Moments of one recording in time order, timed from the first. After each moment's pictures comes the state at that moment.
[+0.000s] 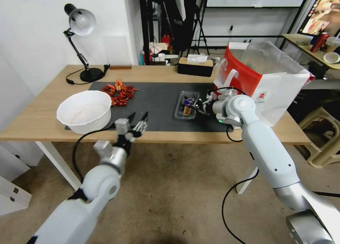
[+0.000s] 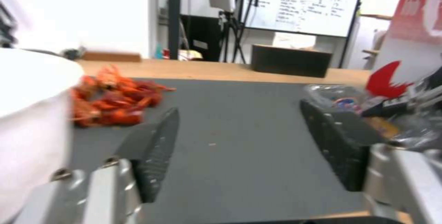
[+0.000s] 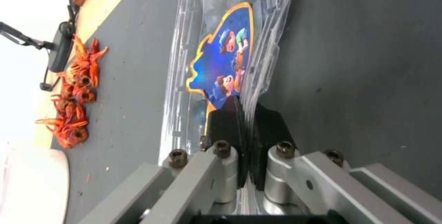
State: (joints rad) left arm 1.28 -1.00 -0.26 -2.01 -0.61 -0.01 -0.20; right arm -0.51 1.20 0.16 1.49 1.71 -0.73 0.71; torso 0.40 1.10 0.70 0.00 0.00
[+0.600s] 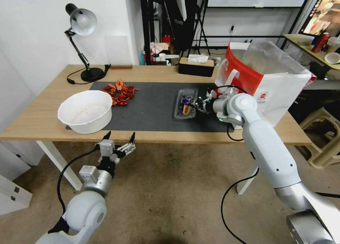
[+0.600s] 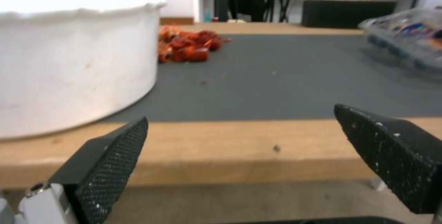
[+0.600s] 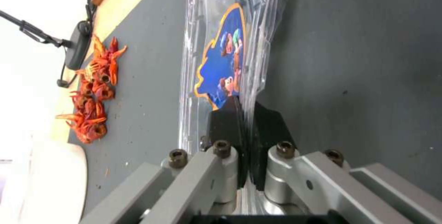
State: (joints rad) left arm 1.48 -1.08 -0.34 -2.04 -0.46 -0.01 -0.30; right arm -0.50 1.19 0.16 1.51 1.73 -0.73 0.70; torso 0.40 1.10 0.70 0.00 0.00
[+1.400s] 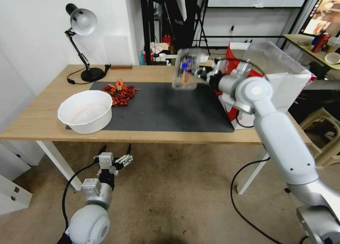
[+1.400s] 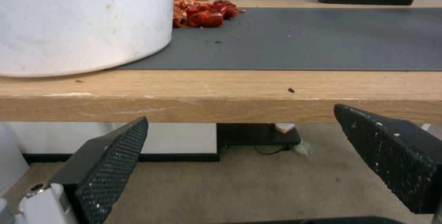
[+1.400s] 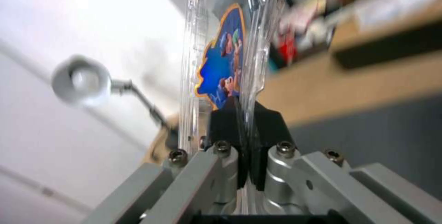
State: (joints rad) left arm 1.54 -1.14 -0.35 -2.02 -0.40 -0.03 -0.30; right arm -0.40 1.08 0.17 1.78 1.55 -0.50 0.51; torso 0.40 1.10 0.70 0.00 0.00
